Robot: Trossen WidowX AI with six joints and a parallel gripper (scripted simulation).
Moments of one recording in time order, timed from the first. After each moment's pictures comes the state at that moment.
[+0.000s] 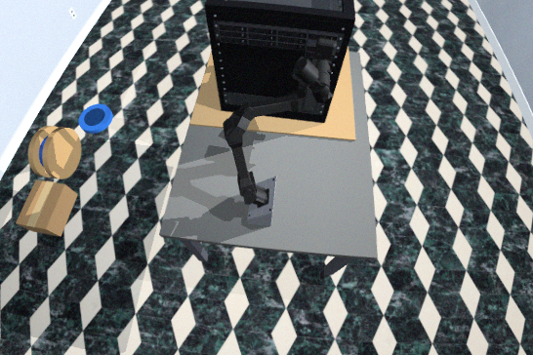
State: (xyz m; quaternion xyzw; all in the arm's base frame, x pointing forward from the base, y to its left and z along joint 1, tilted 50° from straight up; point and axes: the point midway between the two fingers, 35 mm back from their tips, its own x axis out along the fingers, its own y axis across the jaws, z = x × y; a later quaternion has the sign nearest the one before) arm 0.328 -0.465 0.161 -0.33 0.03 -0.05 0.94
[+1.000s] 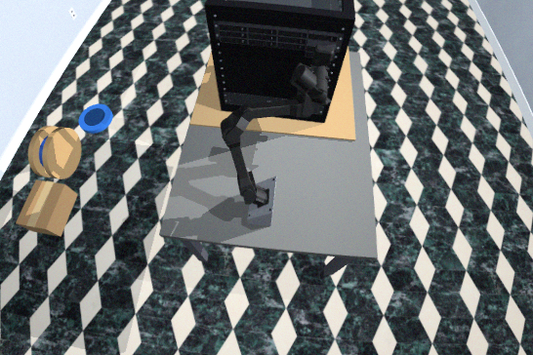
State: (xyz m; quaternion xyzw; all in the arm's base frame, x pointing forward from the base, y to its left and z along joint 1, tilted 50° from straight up) arm 0.328 -0.444 0.145 -0.33 0.03 -0.05 0.94
